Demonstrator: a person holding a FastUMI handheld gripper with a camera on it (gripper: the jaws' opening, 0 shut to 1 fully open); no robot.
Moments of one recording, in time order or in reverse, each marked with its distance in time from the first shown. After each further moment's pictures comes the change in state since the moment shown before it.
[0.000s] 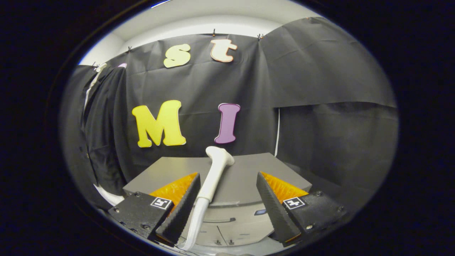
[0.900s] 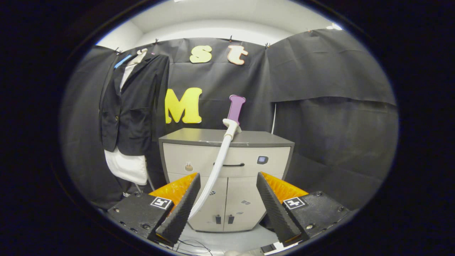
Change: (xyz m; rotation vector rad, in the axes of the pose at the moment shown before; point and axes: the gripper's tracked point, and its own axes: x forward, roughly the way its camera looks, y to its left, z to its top) arm -0.214 0.045 -0.149 -0.103 -0.034 -0.041
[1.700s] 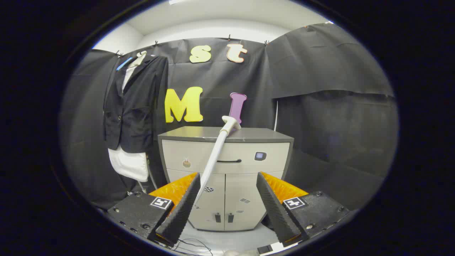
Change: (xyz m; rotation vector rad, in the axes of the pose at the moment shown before) arm 0.002 -0.027 -0.022 0.027 0.020 0.068
